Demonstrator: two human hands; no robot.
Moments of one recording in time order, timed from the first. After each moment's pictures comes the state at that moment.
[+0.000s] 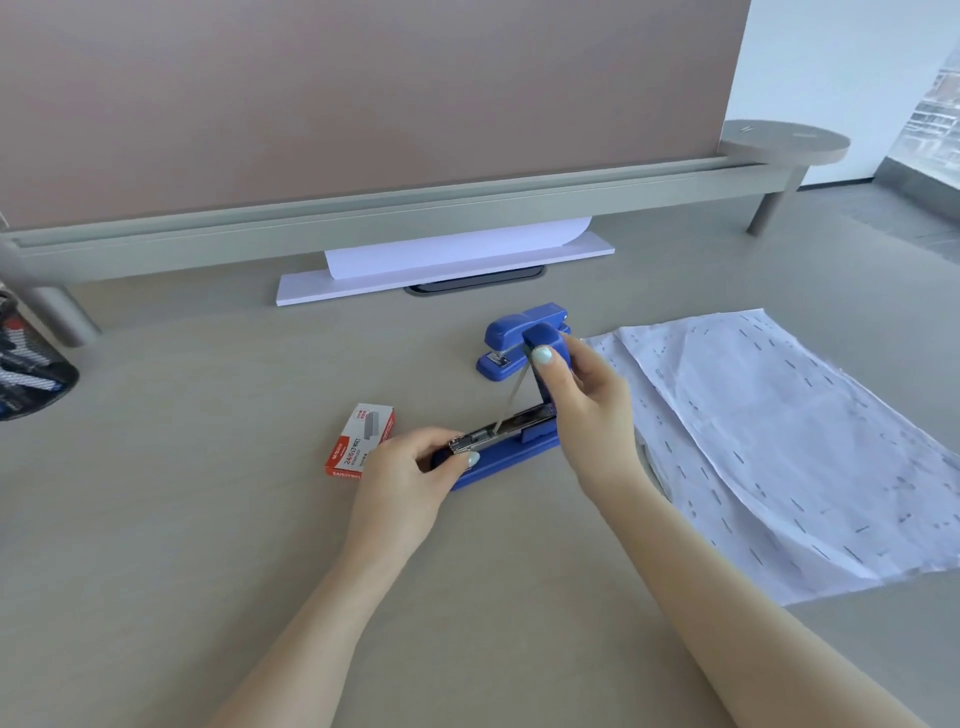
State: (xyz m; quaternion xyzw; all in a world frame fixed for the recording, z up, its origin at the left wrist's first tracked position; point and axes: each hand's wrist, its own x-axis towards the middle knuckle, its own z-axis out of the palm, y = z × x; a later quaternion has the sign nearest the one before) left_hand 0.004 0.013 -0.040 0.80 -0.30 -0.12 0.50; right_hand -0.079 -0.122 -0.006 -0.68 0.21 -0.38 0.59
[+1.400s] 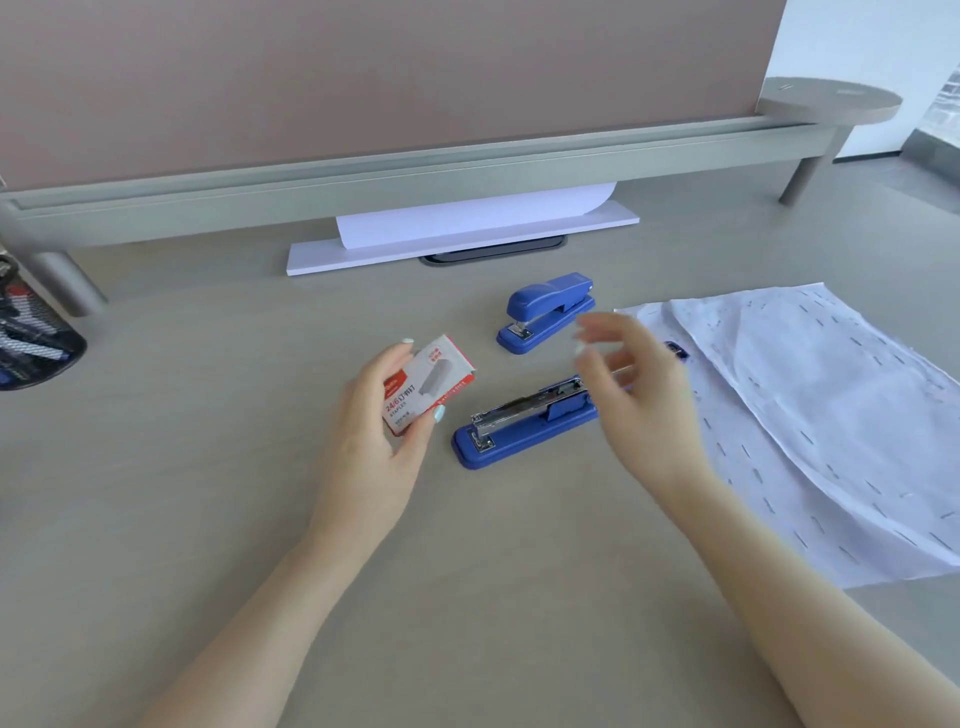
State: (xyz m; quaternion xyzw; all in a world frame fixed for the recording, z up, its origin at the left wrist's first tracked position) left_hand 0.025 0.043 -0.039 0.77 -0.37 0.02 0.52; right_hand -0.096 -0.123 -0.010 -0.78 0.26 -0.36 0.43
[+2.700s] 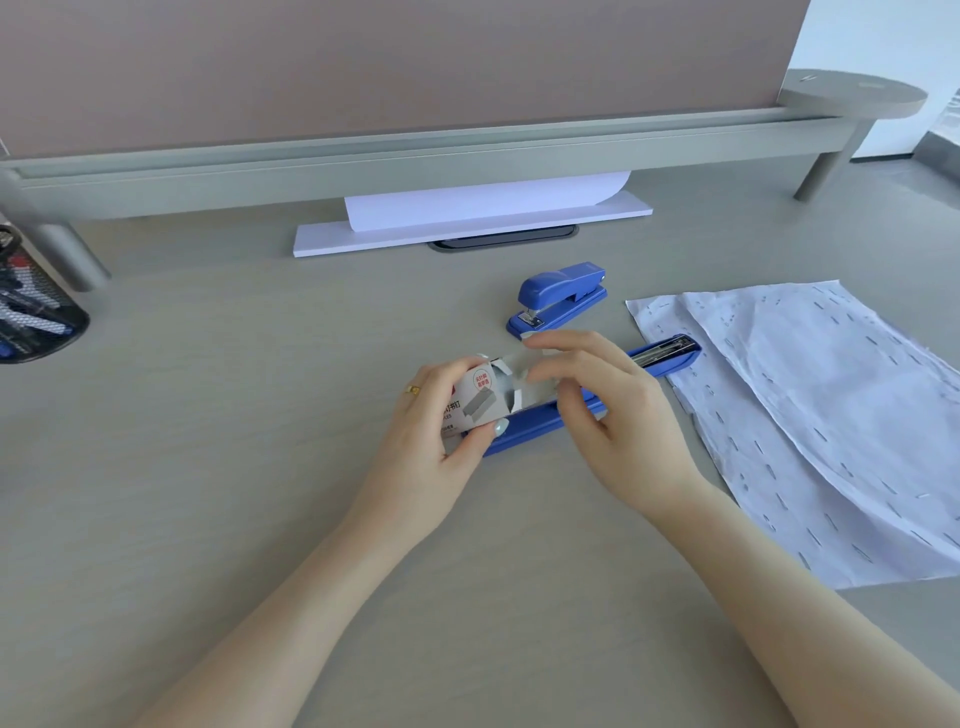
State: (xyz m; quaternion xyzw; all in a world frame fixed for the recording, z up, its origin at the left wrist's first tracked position) left_hand 0.009 0.032 -0.043 0.75 -0.43 -0.06 0.50; right_hand -0.092 -0.107 -0.025 -0.87 0.04 -0.37 0.32
